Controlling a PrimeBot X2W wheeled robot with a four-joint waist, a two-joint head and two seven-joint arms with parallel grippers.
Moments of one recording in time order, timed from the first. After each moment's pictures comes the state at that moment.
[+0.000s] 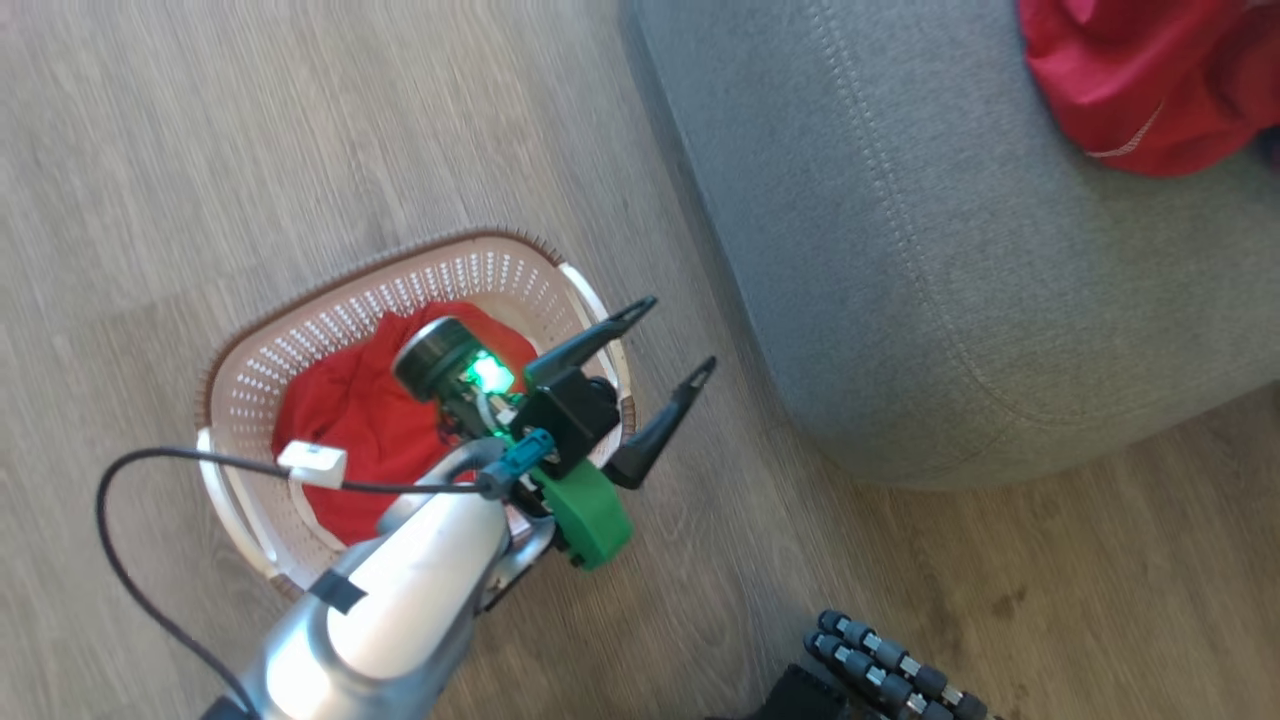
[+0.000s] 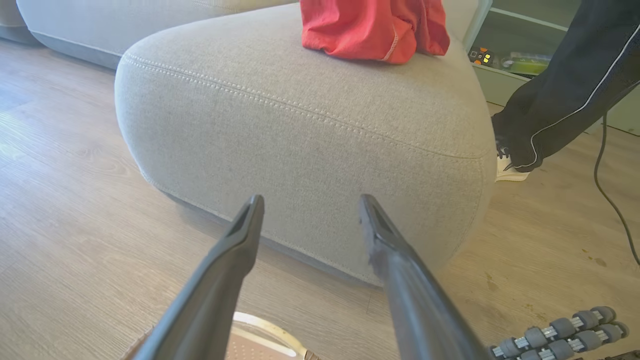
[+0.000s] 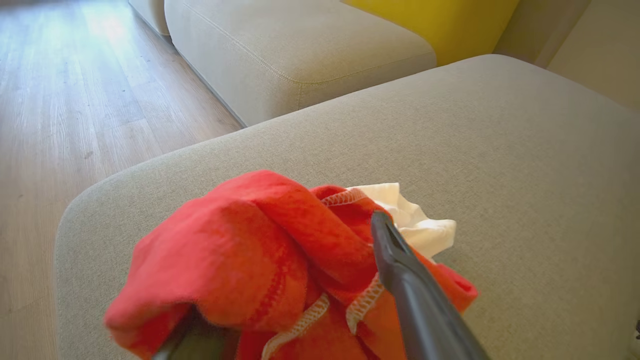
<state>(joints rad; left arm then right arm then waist) -0.55 0.17 -0.75 0.35 -0.18 -0.13 -0.26 -1.26 -0.32 -0.34 1.31 0.07 0.12 -0.14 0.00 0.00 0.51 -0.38</state>
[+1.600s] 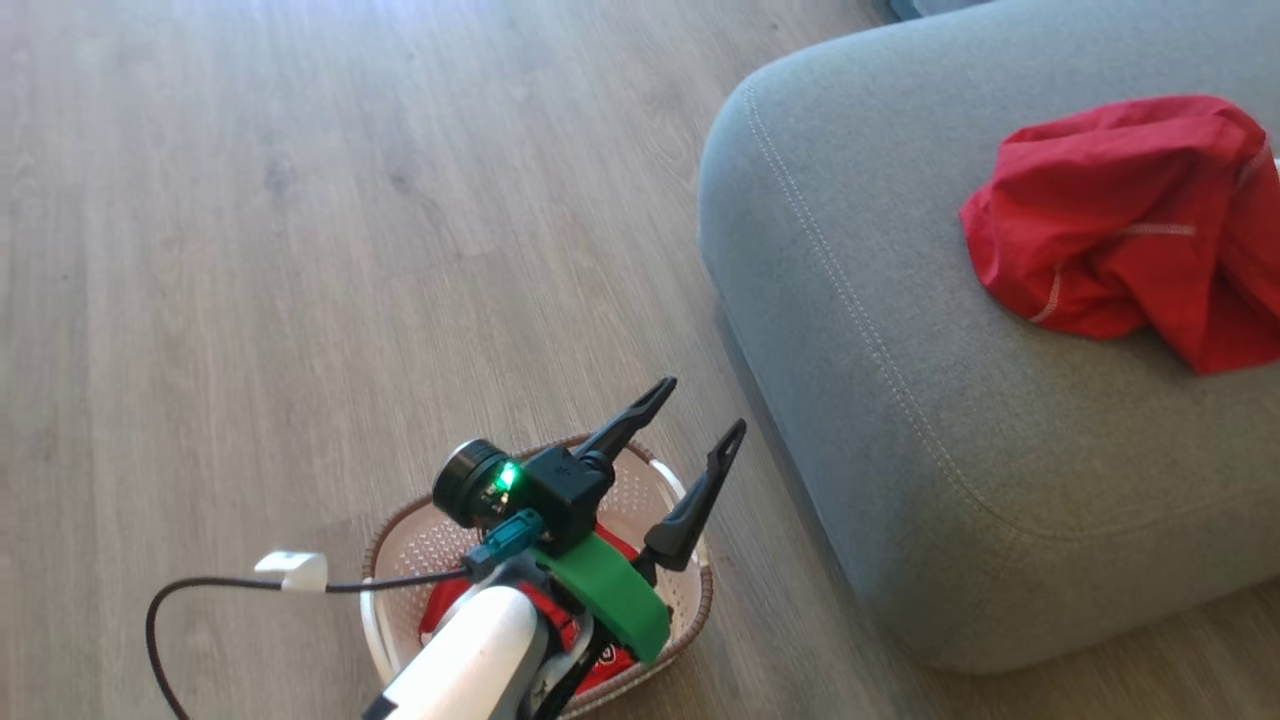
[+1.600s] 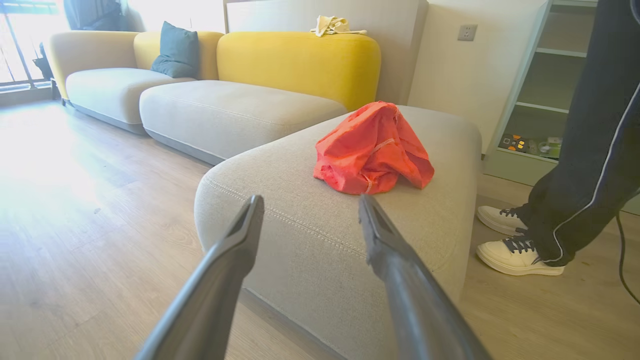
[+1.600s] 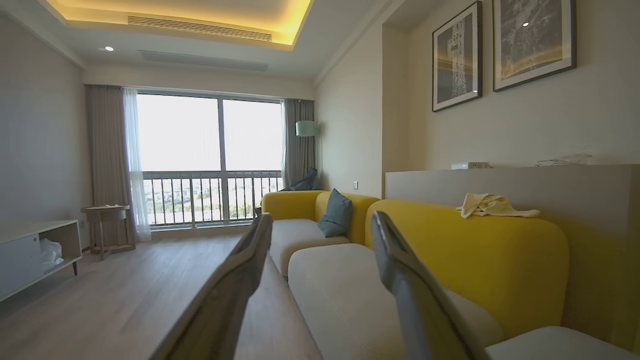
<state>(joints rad) -0.31 0.06 -0.65 0.24 -0.31 -0.10 -0.26 -1.18 -0.53 0.15 0.76 0.53 0.12 -0.12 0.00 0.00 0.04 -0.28</state>
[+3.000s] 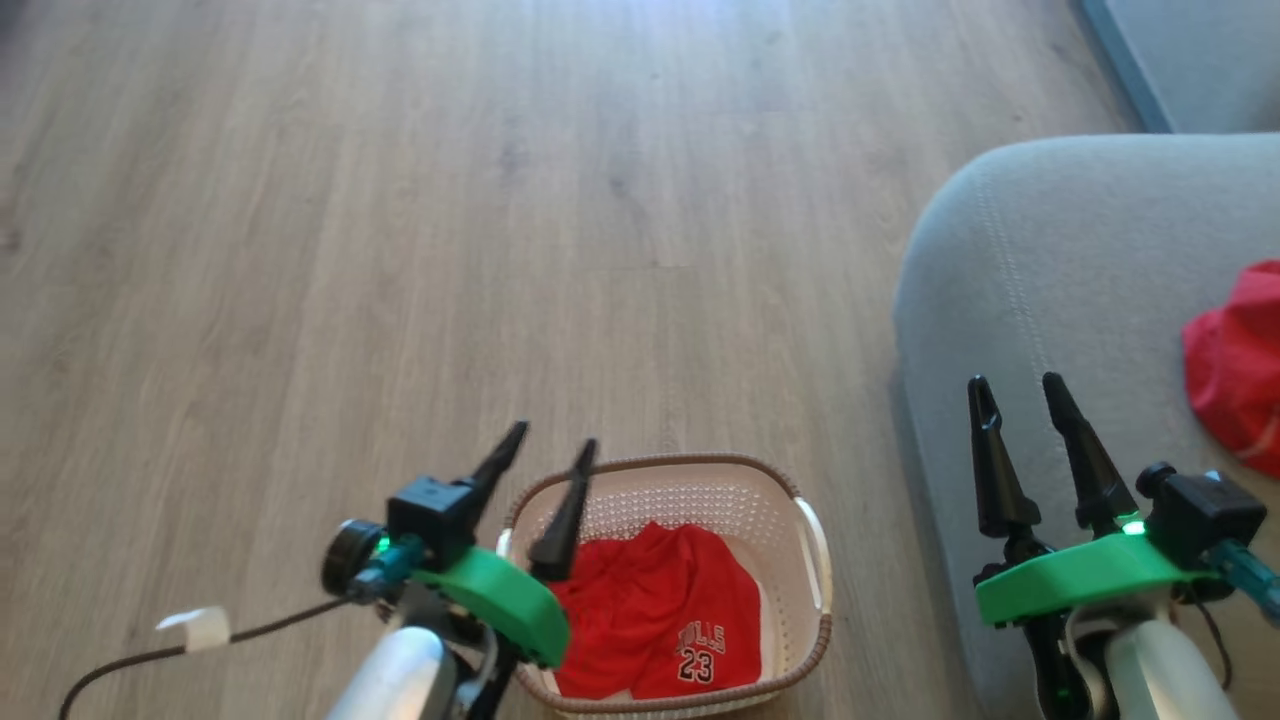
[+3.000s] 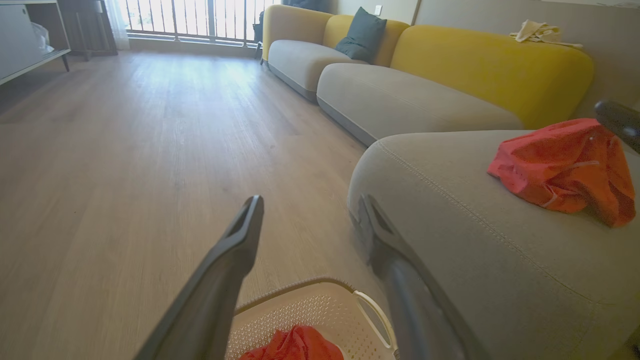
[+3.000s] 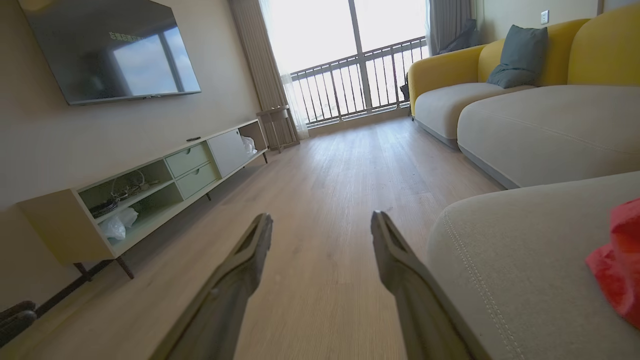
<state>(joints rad) -0.18 0.05 -0.44 0.33 -0.32 -0.06 -0.26 -0.04 -0.10 0.04 0.13 0.37 0.12 -0.25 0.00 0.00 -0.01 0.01</state>
